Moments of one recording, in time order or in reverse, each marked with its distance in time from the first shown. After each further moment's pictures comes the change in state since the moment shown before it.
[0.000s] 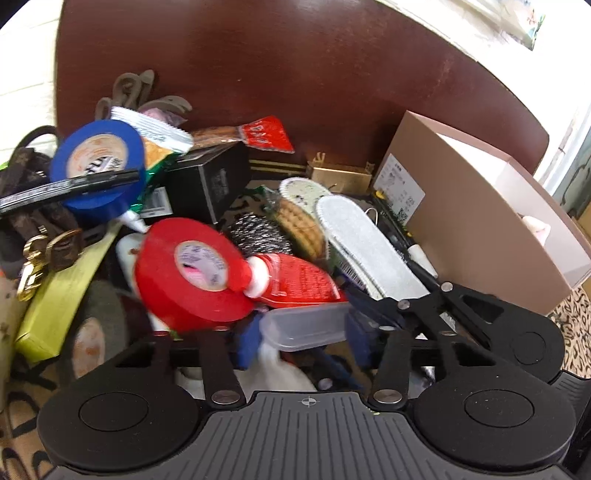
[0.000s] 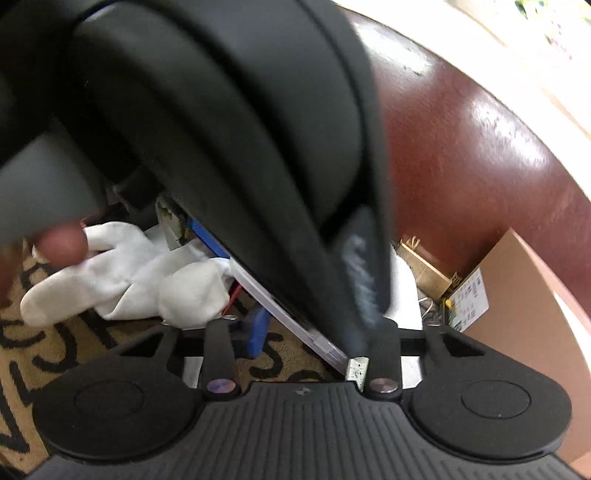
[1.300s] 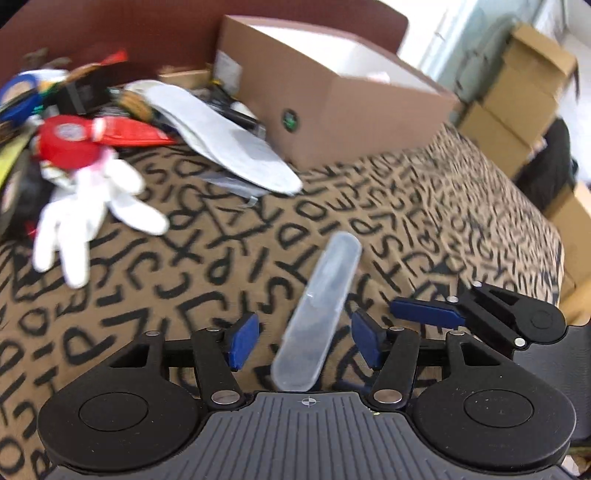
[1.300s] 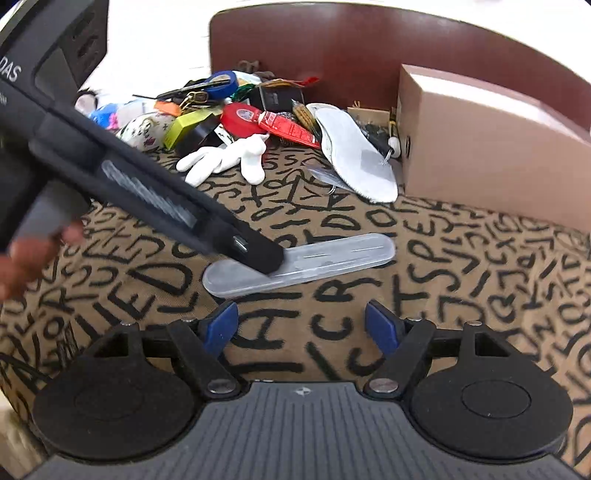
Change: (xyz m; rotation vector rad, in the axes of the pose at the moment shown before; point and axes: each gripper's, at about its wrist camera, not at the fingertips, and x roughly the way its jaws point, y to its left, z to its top) left arm -0.077 -0.095 -0.117 0.252 0.233 -0.216; right arm -0.212 0.005 -0.124 0.575 0.161 0.159
